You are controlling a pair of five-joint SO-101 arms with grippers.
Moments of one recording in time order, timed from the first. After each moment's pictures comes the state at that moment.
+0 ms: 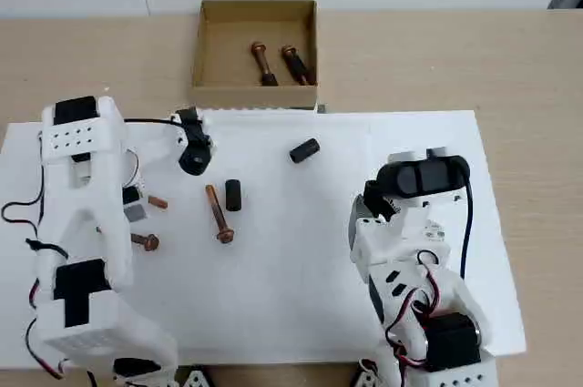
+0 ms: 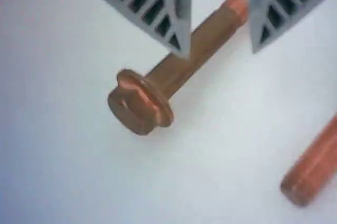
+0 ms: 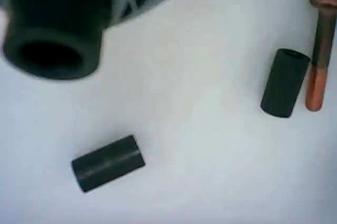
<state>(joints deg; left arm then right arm) -16.1 7.8 4.4 98.8 -75.0 -14.9 -87.2 66.5 62.5 -13.3</state>
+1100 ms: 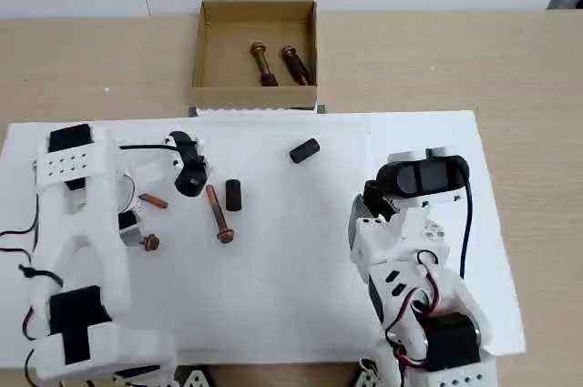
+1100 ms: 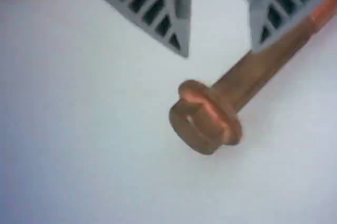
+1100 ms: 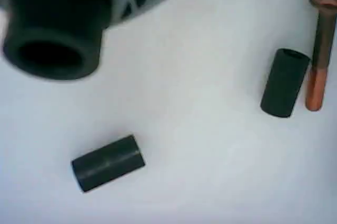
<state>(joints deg) -18.5 -1.0 19.3 93.9 -75.0 -14.9 -87.2 66.5 62.5 -13.3</state>
